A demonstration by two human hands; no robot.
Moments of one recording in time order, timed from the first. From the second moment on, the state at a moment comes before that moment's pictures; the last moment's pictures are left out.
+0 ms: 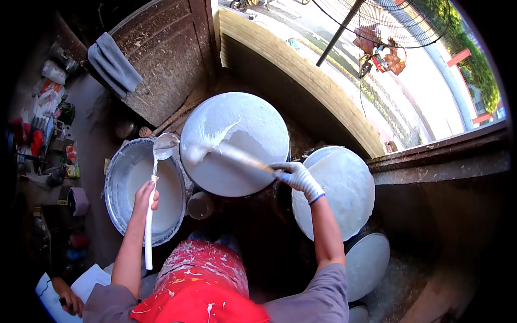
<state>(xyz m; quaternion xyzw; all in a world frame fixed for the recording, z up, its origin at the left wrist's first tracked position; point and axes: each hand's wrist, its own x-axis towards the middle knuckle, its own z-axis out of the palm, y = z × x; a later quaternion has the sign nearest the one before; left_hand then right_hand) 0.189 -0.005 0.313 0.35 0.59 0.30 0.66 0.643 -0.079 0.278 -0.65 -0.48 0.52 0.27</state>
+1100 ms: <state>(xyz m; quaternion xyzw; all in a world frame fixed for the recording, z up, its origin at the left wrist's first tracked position) 0.140 -0.018 0.321 0.46 0.48 0.18 0.72 0.438 -0.239 0.283 -0.83 -0.42 0.24 0.28</state>
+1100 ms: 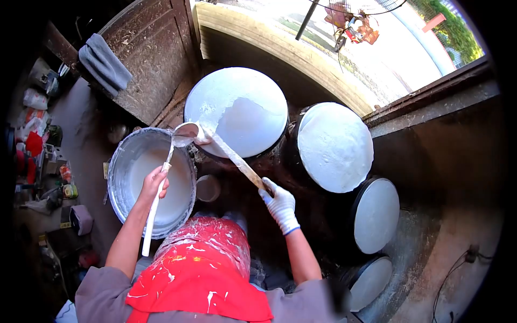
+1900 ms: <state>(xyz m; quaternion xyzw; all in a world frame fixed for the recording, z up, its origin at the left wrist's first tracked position) -0.030 0.026 0.200 0.83 0.51 0.17 0.16 0.213 -0.120 0.248 -0.62 -0.02 0.45 0.64</state>
